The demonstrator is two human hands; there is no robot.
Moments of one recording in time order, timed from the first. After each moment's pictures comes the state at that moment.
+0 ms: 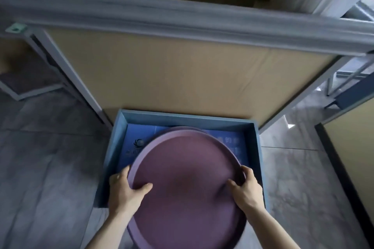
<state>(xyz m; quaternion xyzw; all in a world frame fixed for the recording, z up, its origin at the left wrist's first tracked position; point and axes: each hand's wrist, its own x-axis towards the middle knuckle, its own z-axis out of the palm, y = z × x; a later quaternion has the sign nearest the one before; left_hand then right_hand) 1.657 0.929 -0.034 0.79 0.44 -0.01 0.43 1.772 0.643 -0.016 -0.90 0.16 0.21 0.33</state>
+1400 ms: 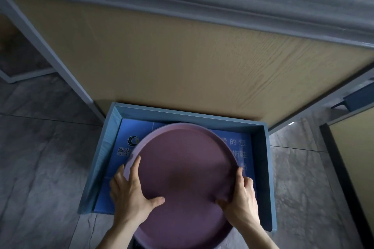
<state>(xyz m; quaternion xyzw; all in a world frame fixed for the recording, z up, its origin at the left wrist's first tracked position) 1.684 0.905 -0.066 0.86 0.41 -0.10 0.29 1.778 0.659 -0.050 -0.95 0.04 0.25 0.18</state>
